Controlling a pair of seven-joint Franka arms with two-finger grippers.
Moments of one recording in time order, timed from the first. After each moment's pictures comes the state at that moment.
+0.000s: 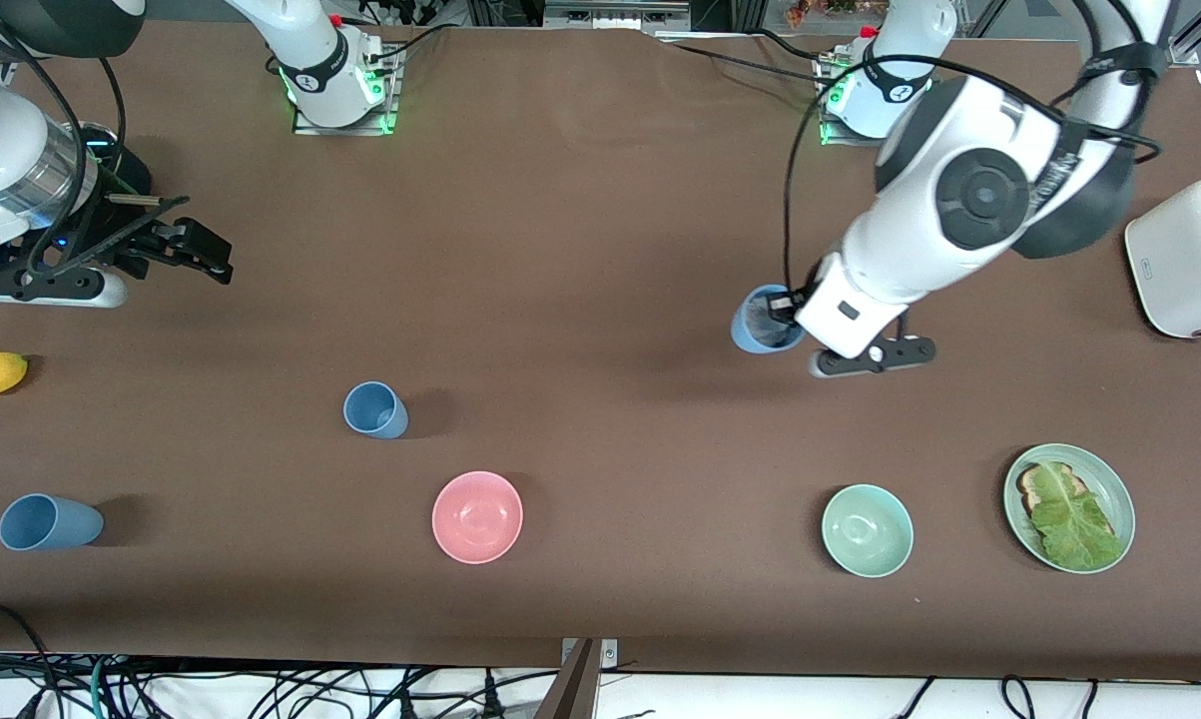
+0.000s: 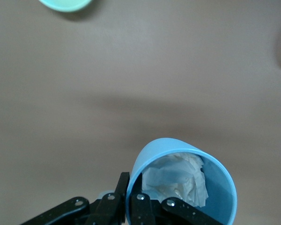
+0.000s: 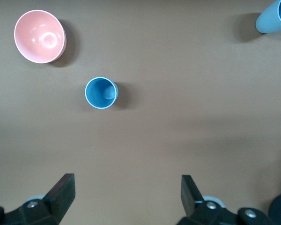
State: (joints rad) left arm -0.03 0.37 -0.49 -1.50 0.01 1.73 -0.71; right arm 0.11 0.09 0.05 -1.55 0.00 1.63 0.21
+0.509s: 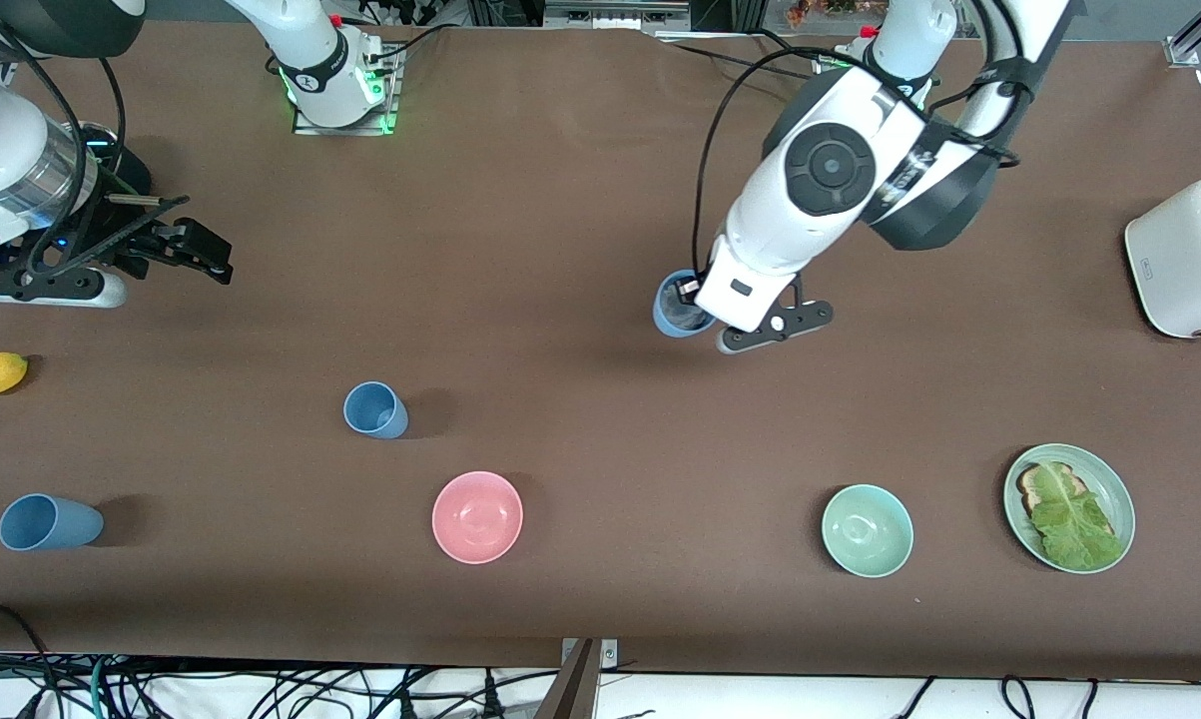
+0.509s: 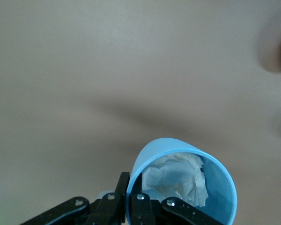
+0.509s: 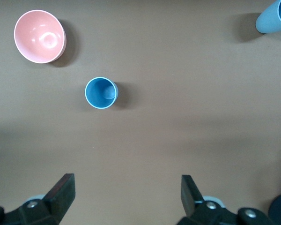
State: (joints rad) left arm -0.17 0.43 -0.49 -1.50 0.02 1.84 -0.98; right arm 0.11 0.09 0.05 -1.55 0.00 1.63 0.21
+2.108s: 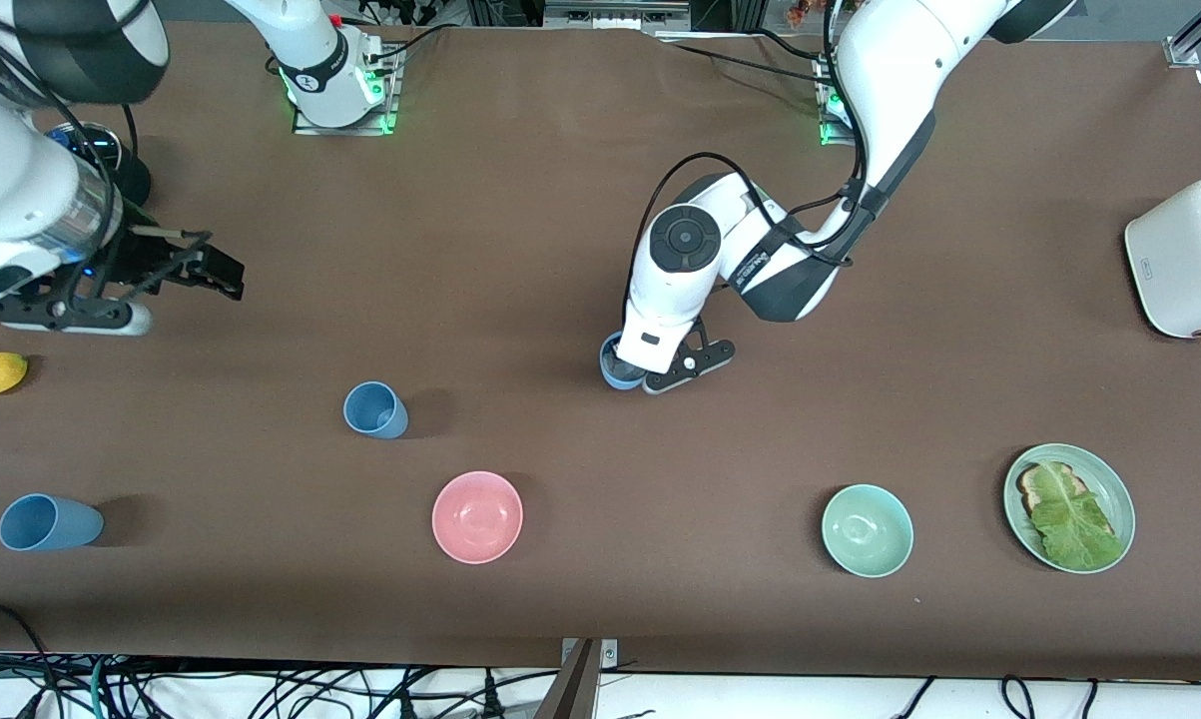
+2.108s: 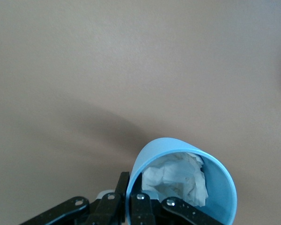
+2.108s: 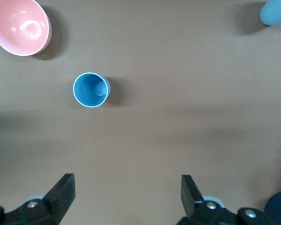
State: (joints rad) left arm -0.29 0.70 -0.48 -1.50 0.27 2.14 -1.29; right arm 0.11 0.17 0.05 -1.55 -0.02 1.64 0.20
